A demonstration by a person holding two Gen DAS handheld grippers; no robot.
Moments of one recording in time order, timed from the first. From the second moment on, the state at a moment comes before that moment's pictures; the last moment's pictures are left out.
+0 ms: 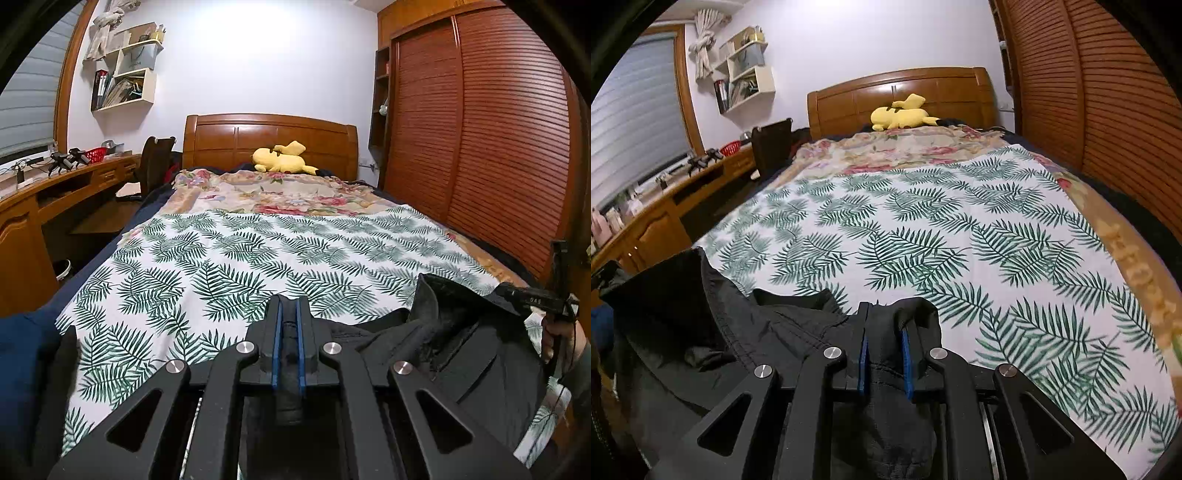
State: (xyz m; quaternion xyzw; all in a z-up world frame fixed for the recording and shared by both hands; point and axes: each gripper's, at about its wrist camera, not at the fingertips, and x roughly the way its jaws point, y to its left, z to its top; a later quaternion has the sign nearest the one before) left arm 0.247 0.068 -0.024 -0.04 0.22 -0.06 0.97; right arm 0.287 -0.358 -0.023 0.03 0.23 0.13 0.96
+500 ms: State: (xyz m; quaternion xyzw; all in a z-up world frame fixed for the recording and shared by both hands) left arm 0.277 0.088 -0.056 -0.07 0.27 -0.09 0.96; right arm 0.319 -0.316 -0.023 0.01 0.28 0.09 0.96
